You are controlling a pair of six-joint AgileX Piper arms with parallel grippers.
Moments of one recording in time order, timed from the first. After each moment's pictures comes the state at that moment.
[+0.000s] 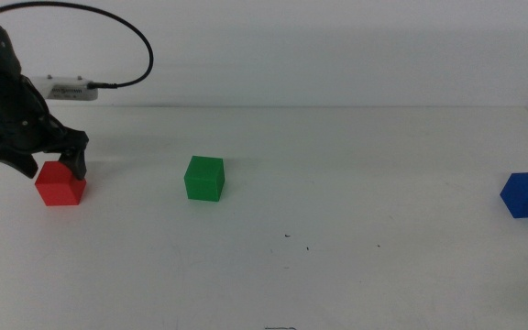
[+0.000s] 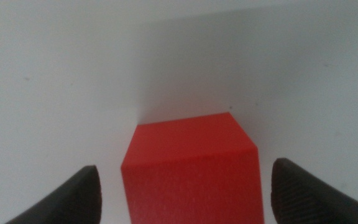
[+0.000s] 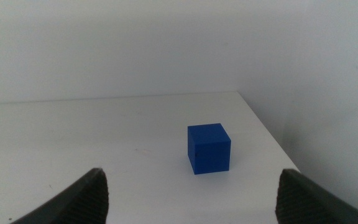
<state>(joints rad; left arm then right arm) 0.15 2.16 -1.77 -0.10 1.07 0.29 -0.12 -0.01 0.03 -0.02 0.13 0.04</state>
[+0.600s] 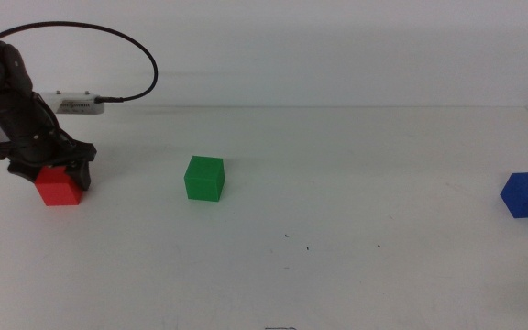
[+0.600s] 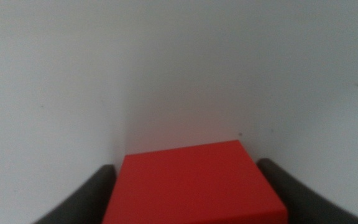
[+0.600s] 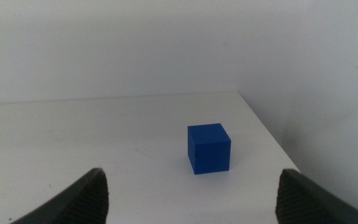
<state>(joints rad) 0.15 2.23 -1.77 -0.12 1.03 0.29 -0.12 -0.01 0.03 -0.02 0.13 0.04</state>
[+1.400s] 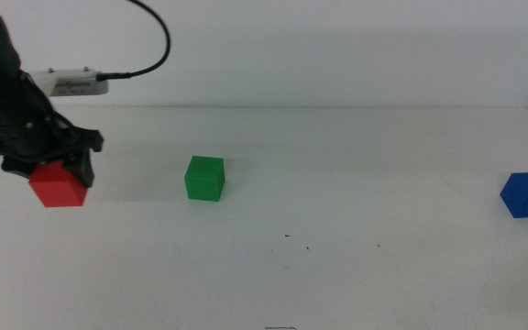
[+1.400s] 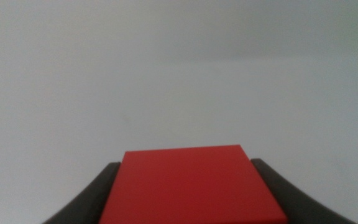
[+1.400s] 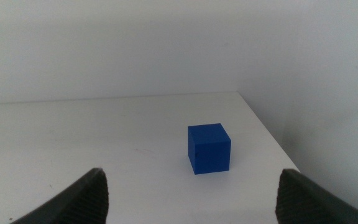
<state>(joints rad) 0.05 1.84 -1.45 -0.13 1.05 0.14 -0.12 -0.01 0.03 -0.02 0.13 0.04</state>
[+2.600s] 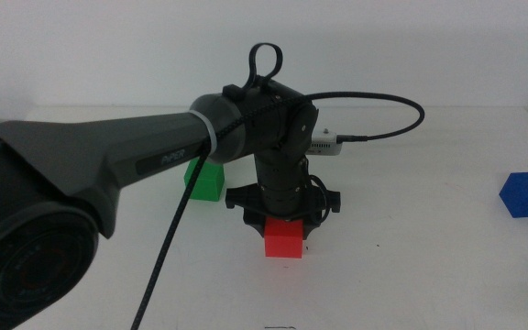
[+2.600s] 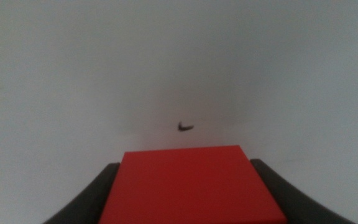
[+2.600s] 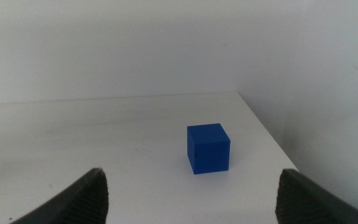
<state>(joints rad) -0.69 2.12 -1.69 -0.01 1.00 -0.56 -0.12 -0.01 0.03 -0.02 0.13 0.04</state>
